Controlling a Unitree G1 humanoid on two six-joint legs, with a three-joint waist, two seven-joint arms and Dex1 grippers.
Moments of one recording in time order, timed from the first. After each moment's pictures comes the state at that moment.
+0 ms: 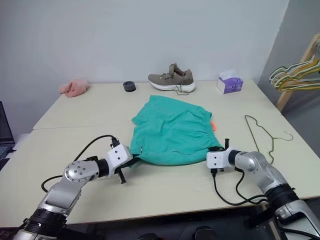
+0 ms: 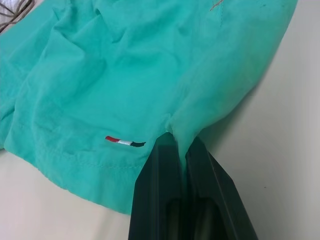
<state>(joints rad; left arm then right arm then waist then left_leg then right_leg) -0.15 0.69 -0.12 -0.01 -0.01 0.10 -0.81 -0.42 -0.68 0.38 0.32 -0.44 -0.38 0.63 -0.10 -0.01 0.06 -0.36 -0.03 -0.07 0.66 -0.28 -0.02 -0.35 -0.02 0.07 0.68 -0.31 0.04</state>
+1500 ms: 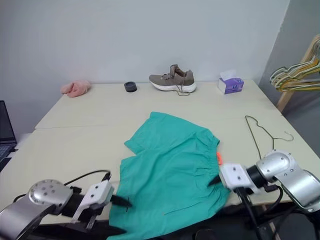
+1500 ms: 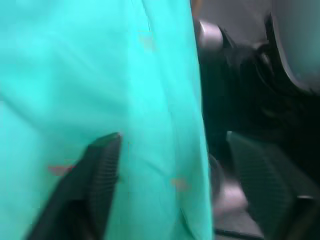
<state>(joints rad) 0.05 0.96 -0.07 -0.45 -0.44 0.40 -1.22 -0.24 -0.92 0.13 -0.39 0.44 0.44 1.25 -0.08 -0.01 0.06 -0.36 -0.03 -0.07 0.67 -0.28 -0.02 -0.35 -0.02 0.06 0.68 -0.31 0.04</state>
